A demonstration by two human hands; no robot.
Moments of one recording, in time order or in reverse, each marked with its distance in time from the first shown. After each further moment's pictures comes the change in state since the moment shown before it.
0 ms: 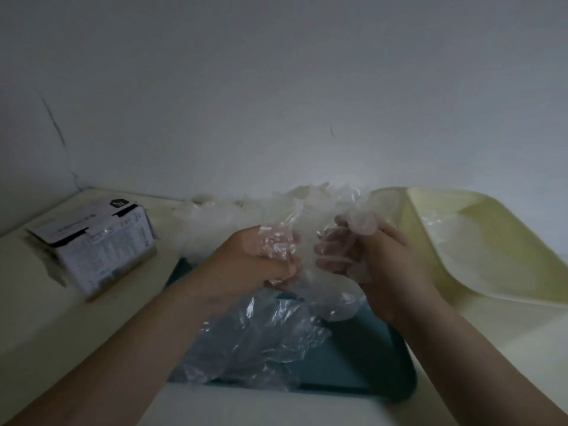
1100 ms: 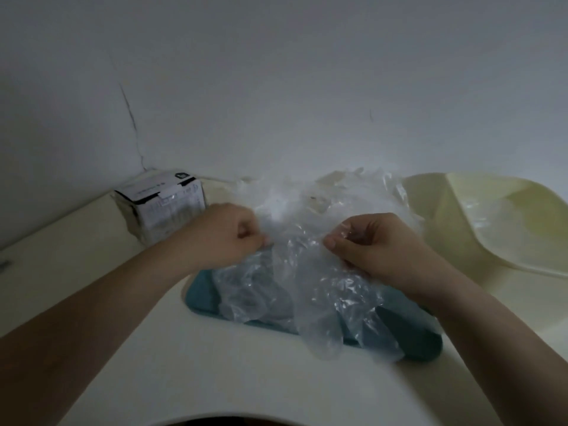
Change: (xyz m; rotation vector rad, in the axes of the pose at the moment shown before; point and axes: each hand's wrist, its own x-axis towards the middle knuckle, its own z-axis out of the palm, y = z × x) left_hand -0.059 0.006 -0.069 1.007 0.255 0.065; right_hand -0.031 0.002 0.005 -0.776 -0.422 -0.163
